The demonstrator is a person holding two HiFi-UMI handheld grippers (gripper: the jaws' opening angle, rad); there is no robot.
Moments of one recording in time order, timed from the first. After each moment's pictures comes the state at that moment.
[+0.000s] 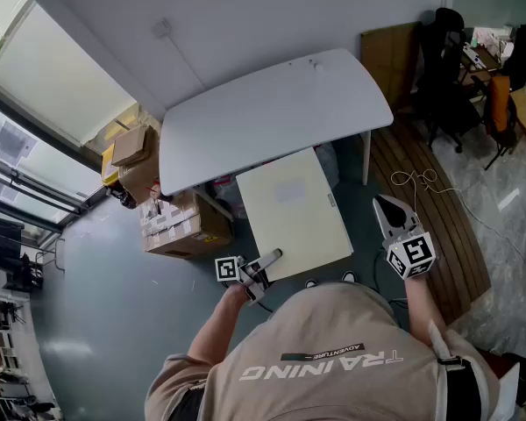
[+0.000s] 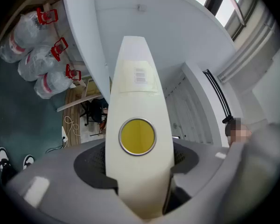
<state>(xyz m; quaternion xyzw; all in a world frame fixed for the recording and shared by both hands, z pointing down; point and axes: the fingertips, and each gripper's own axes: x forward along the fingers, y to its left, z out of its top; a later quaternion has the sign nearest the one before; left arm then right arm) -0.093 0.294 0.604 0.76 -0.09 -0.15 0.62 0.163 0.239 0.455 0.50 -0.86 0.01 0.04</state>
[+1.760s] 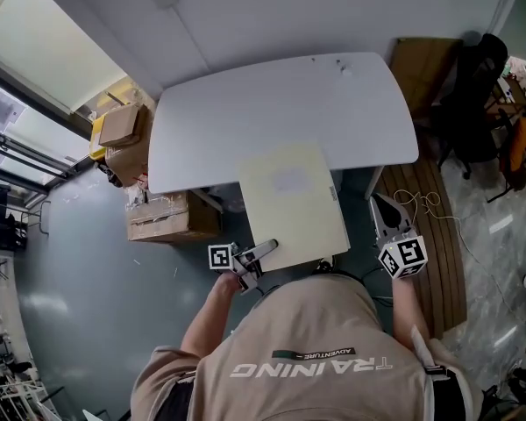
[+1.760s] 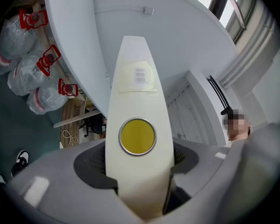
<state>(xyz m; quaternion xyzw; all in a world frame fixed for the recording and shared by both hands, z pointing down) -0.093 0.118 0.617 0.76 -0.11 -0.17 0.62 0.147 0.034 0.498 0.48 -0.88 0.06 0.02</state>
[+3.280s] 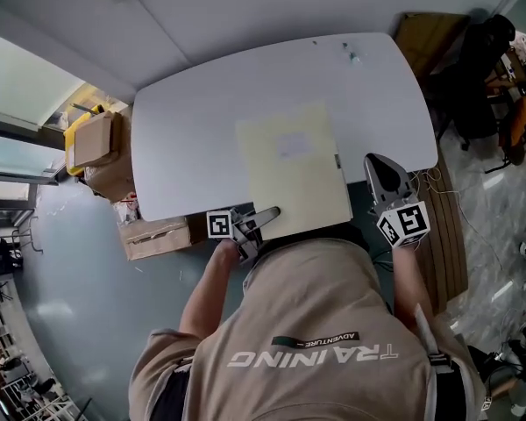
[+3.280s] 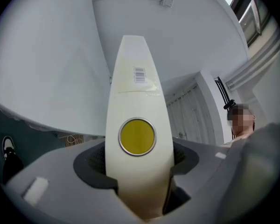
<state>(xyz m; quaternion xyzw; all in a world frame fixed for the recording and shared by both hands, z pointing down) -0.147 -0.095 0.650 0.76 -0.08 -0.12 0.64 0.063 -0.176 0.493 0.49 -0.87 0.04 0.04</state>
